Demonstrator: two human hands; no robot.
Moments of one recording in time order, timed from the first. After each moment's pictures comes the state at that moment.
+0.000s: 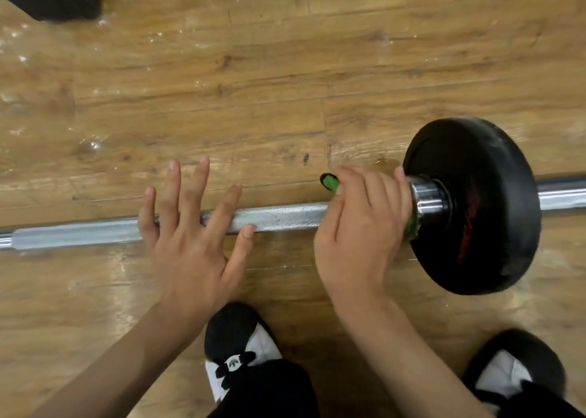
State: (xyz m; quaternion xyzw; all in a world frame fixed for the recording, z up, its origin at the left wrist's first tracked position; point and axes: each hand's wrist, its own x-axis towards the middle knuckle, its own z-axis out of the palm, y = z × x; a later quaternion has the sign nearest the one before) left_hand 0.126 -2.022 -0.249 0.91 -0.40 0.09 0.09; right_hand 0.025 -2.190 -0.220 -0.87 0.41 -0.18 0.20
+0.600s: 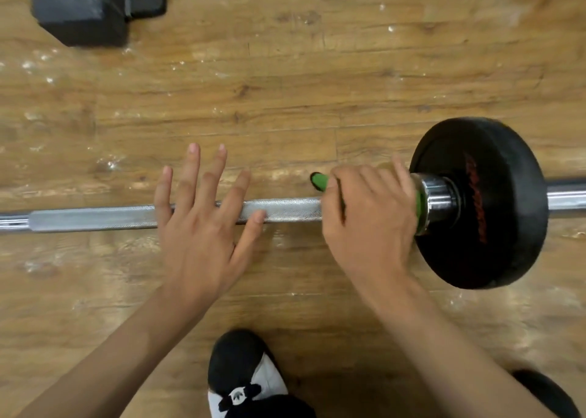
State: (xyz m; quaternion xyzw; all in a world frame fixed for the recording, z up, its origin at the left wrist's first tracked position) left_hand 0.167 -2.046 -0.245 0.91 -0.40 0.11 0.07; right_hand 0.058 -2.225 -0.230 -0.92 0.29 -0.18 0.16
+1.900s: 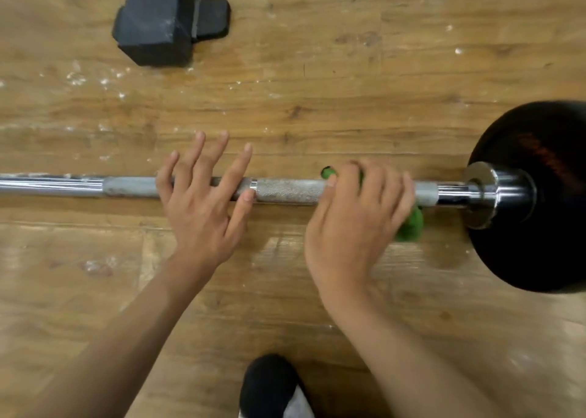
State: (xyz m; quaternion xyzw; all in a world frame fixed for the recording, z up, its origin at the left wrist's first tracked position) left_hand 0.252 -2.026 -0.265 0.89 -0.39 0.21 0.10; right_hand 0.134 -2.175 -0.239 -0.88 0.40 -0.21 0.17
